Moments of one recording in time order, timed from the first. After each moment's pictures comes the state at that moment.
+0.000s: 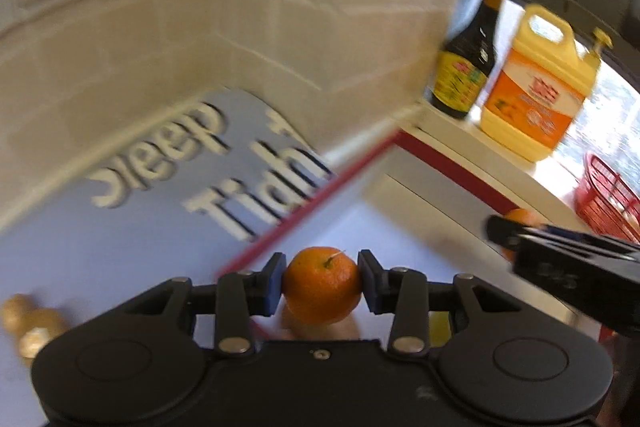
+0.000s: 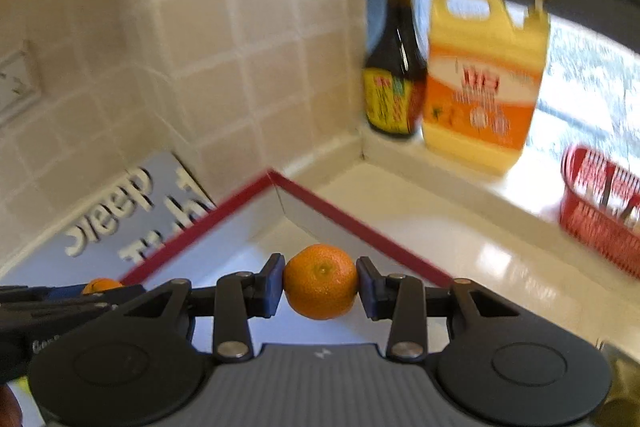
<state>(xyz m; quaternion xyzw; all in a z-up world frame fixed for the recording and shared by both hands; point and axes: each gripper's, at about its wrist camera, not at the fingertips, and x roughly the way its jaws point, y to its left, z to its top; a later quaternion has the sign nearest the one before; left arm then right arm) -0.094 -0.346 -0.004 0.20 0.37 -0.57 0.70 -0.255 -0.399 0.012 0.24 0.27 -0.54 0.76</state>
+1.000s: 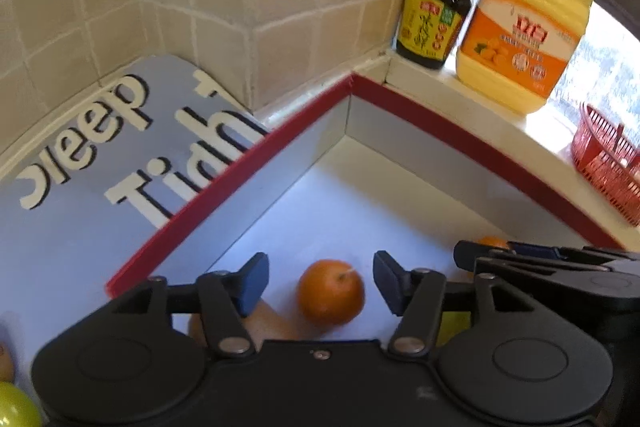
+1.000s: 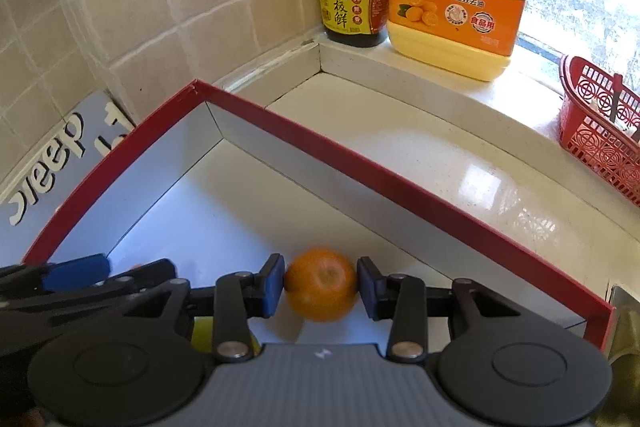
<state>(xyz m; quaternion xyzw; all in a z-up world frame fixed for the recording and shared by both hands) -0.113 -0.385 -0.040 0.24 0.38 -0.60 0.66 -0.266 -0.425 -0.040 0.30 0.33 -0.56 0.70</state>
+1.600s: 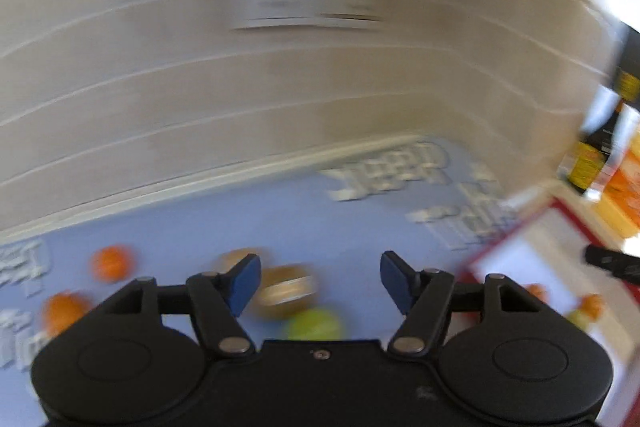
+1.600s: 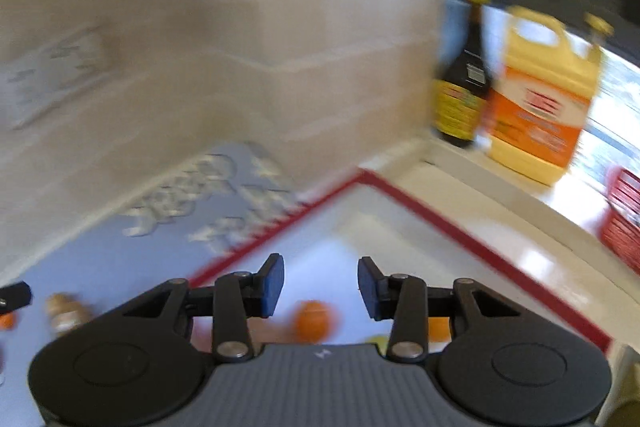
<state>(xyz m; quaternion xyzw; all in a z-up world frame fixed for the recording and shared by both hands) 0.030 -0.185 0.057 0.13 0.36 -0.39 0.84 -0.188 -0.338 0.042 0.21 0.28 -0.48 0.81</state>
